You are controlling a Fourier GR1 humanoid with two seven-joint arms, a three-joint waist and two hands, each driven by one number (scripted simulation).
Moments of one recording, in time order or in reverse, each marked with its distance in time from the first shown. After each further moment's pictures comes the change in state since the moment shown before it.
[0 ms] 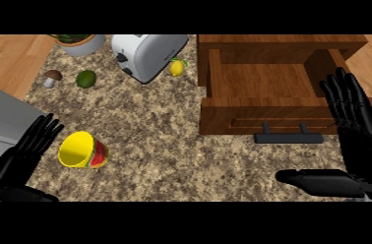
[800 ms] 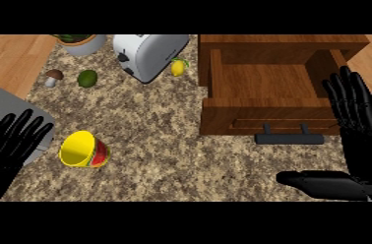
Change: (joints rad) left arm 0.166 0.028 -0.083 -0.588 0.510 0.037 0.399; right arm -0.001 -0.013 0.017 -0.031 -0.008 -0.029 0.025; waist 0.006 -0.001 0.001
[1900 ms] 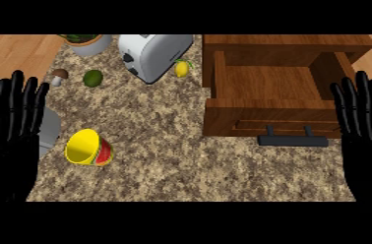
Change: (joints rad) left arm -0.150 -0.260 -0.205 -0.318 -0.711 0.667 -0.005; right arm 0.040 0.065 0.038 -0.074 -0.002 -0.081 -0.030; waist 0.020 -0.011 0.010
